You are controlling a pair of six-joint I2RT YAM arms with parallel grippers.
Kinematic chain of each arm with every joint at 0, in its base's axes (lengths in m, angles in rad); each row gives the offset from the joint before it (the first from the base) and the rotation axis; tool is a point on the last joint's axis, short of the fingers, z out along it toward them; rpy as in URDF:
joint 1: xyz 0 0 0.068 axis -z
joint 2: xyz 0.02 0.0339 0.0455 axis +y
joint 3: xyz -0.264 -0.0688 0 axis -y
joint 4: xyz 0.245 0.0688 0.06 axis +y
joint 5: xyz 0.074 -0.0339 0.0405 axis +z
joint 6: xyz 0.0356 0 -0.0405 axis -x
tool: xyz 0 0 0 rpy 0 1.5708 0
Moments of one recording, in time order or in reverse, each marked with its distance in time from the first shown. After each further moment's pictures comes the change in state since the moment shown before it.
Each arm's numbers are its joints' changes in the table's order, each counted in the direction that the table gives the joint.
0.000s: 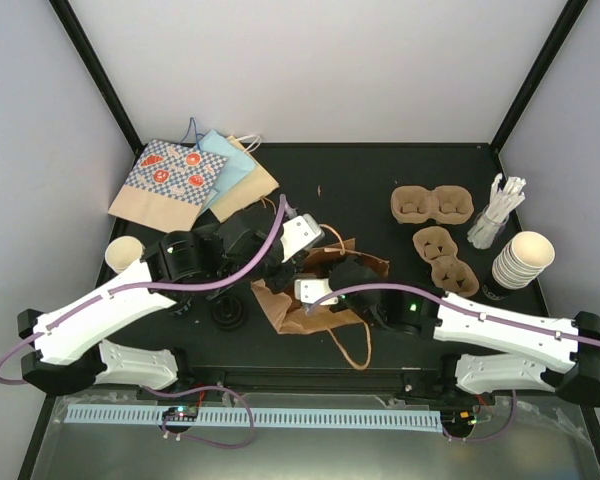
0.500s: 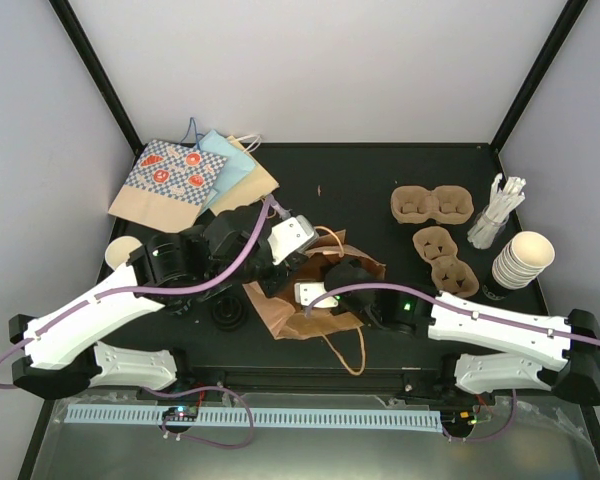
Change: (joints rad) left arm 0.000 -0.043 0.003 0.009 -0.071 0.024; right arm 0.014 0.016 -0.015 0.034 0.012 -0.006
